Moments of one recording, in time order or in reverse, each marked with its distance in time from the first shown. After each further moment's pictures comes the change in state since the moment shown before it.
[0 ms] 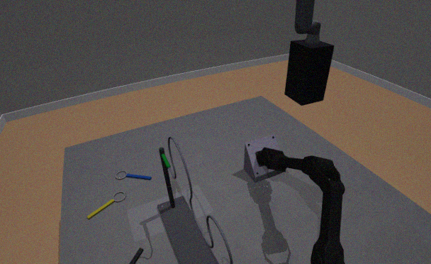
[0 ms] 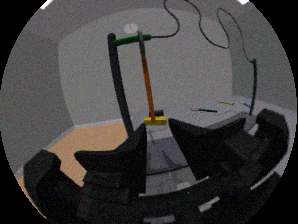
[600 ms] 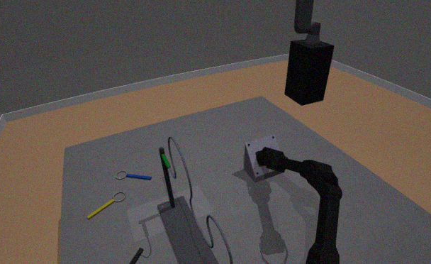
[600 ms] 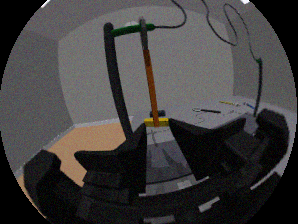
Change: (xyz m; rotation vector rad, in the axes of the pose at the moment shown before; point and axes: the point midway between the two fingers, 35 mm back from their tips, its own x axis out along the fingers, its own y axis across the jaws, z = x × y) arm 0.021 0.004 -0.001 -0.003 0.009 0.009
